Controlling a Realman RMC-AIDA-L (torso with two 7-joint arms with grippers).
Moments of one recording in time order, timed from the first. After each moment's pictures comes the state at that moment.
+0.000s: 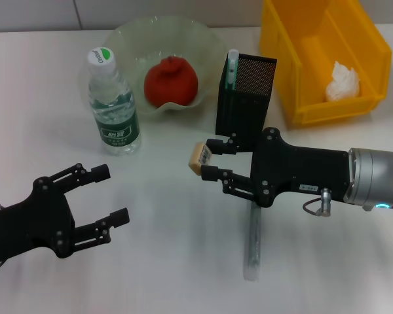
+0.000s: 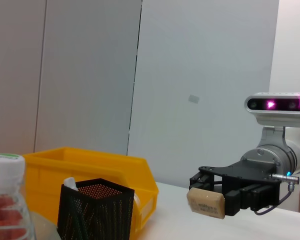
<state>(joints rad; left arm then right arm) -0.37 -2.05 0.16 0.39 2.30 1.87 -0.80 0.56 2.08 -1.11 -0.32 -1.50 -1.54 0.88</state>
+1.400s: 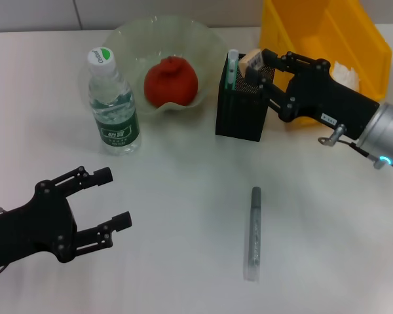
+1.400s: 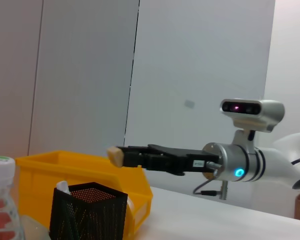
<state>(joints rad) -0.37 -2.06 0.16 0.39 2.30 1.89 -0.80 0.55 2.09 -1.10 -0.25 -1.09 -1.31 0.68</state>
